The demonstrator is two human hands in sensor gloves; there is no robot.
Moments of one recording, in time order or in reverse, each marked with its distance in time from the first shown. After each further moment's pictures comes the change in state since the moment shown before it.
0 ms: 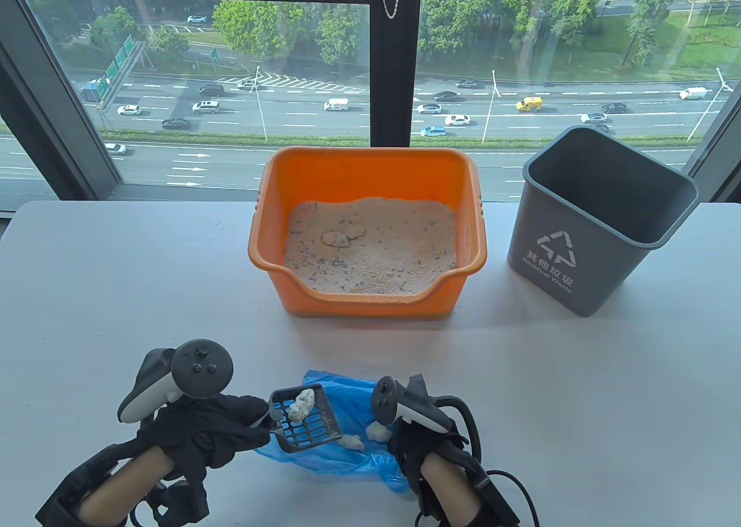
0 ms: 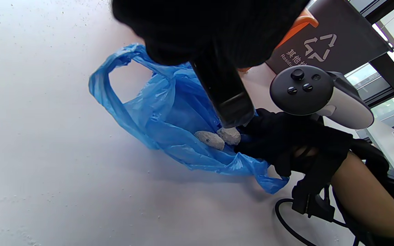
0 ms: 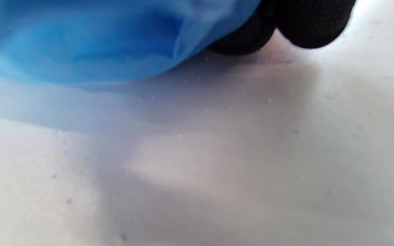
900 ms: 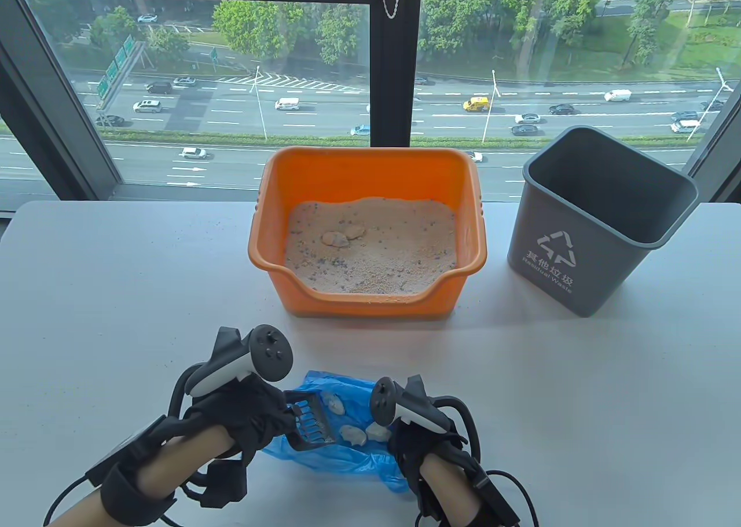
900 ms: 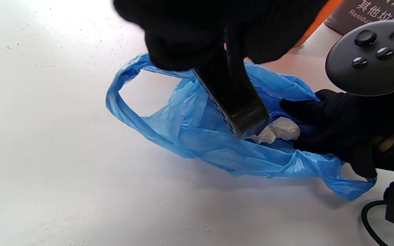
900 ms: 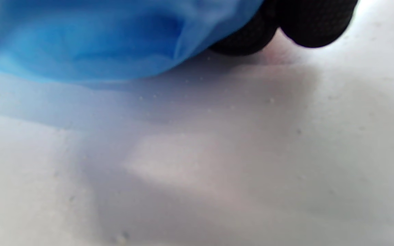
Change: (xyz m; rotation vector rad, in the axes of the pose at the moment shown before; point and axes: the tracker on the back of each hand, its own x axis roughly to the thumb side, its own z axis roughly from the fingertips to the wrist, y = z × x) left_hand 0.037 0.007 -0.020 -0.021 0.248 -0.201; right_hand 0.002 0.000 0.000 -0.001 0.001 0.010
